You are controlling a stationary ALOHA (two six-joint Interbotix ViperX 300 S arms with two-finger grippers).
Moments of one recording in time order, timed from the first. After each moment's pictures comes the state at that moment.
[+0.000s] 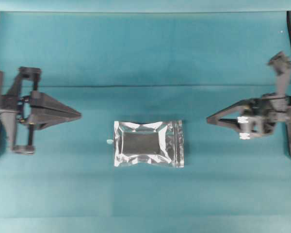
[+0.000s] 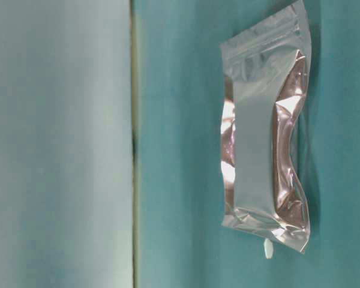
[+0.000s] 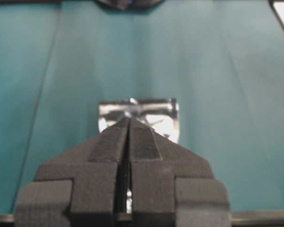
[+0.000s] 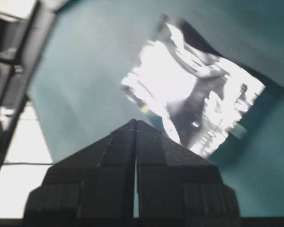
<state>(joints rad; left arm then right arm) -0.02 -0.66 1.01 0.02 -0.10 0.01 0.00 -0.53 1.14 0.50 -0.15 0.67</state>
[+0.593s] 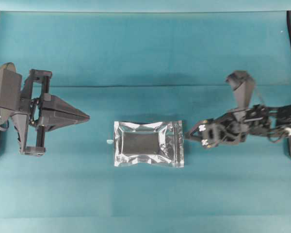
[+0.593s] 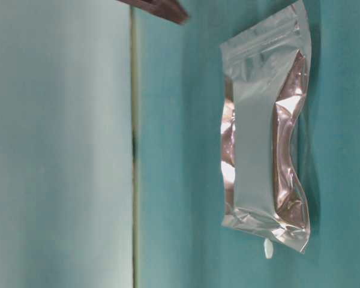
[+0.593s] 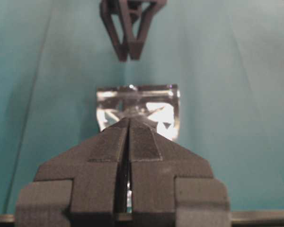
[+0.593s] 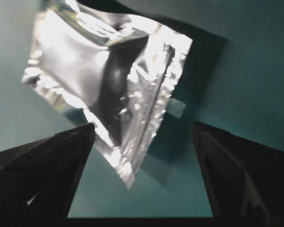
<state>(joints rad) -0.02 -0.62 0.99 0.02 -0.09 0.01 0.04 -0.15 1.04 0.50 -0.19 0.82</state>
